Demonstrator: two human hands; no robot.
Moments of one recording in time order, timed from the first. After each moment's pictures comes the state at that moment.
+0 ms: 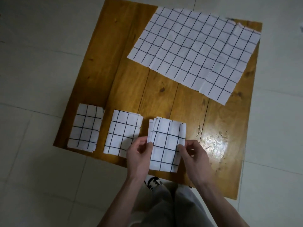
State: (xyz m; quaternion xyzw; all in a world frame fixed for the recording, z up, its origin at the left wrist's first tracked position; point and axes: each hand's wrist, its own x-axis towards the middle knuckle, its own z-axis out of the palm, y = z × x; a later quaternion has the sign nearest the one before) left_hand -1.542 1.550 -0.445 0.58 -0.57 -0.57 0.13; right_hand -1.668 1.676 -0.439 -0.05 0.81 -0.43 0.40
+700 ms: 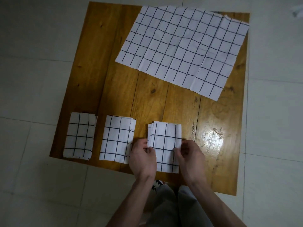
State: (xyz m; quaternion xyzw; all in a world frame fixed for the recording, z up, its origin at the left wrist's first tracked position) left_hand -1.575 1.567 -0.466 0.63 -0.69 -0.35 0.03; right_hand -1.666 1.681 -0.465 -0.09 0.87 -0.35 0.33
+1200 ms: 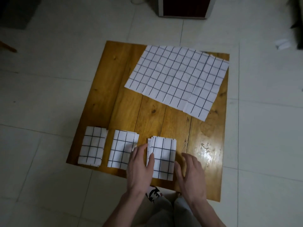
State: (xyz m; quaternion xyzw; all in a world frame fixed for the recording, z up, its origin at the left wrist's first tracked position) left_hand -1.561 1.560 -0.378 0.49 -0.79 -0.36 0.04; right_hand -1.668 1.705 -0.398 -0.23 0.91 -0.23 0.26
